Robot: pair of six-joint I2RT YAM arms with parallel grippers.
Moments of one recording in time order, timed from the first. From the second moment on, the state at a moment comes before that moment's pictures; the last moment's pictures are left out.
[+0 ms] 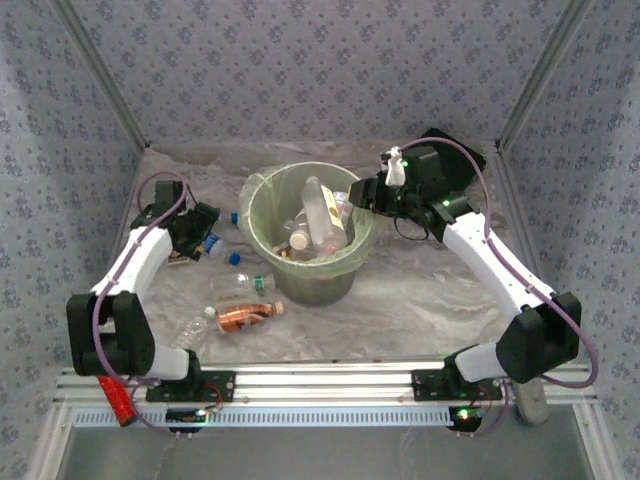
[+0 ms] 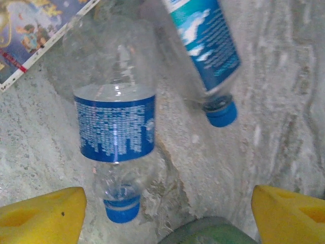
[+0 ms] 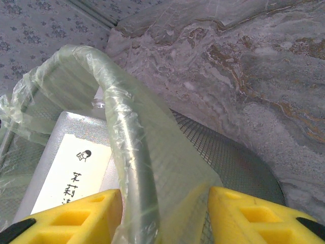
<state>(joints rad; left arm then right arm) -0.01 1.41 0.98 -0.59 0.13 -1.11 0.39 1.39 1.26 -0.47 -0.45 0.58</state>
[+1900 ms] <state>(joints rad) -0.52 1.24 1.59 -0.82 0.19 -0.95 0.39 1.39 1.26 -0.47 -0.44 0.56</state>
